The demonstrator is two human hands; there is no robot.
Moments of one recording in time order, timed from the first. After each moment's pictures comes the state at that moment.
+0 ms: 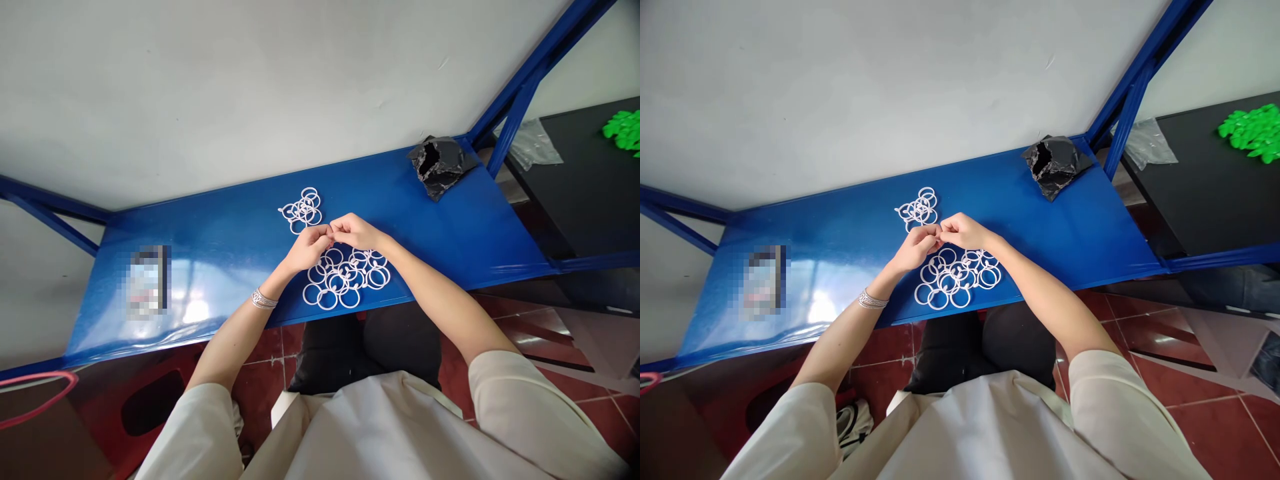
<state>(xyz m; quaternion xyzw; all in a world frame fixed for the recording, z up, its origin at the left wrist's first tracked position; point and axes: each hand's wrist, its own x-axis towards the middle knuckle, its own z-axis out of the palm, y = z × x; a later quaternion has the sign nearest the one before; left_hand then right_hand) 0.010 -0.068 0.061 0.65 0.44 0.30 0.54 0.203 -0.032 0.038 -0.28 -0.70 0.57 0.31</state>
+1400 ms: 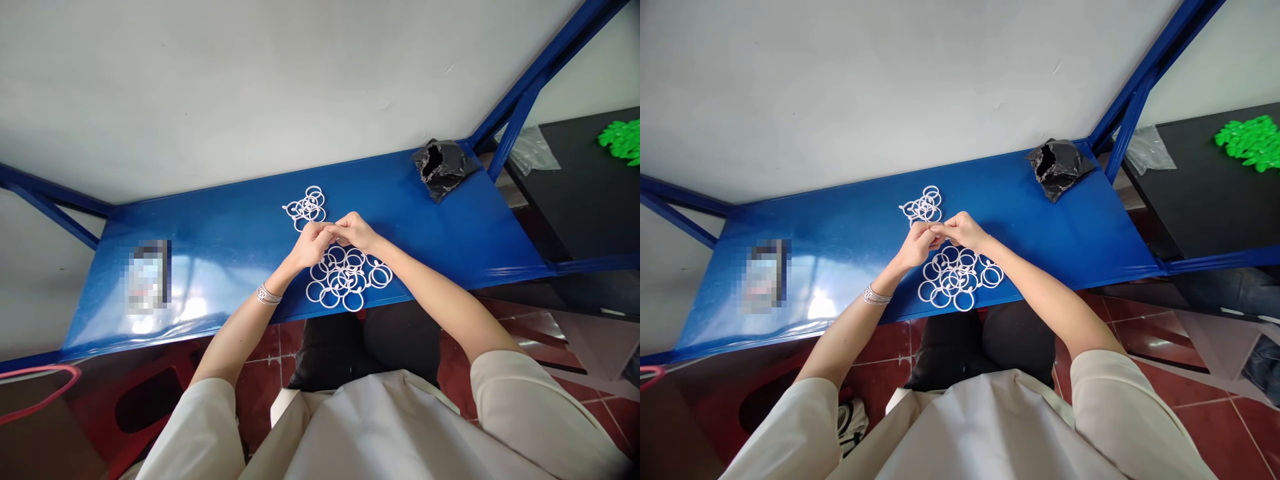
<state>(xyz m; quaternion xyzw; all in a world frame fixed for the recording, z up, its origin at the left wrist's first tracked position) 0.010 -0.068 0.058 0.64 0.41 0.36 0.54 0.179 -0.039 0.027 -0.32 -0.56 0.68 0.36</state>
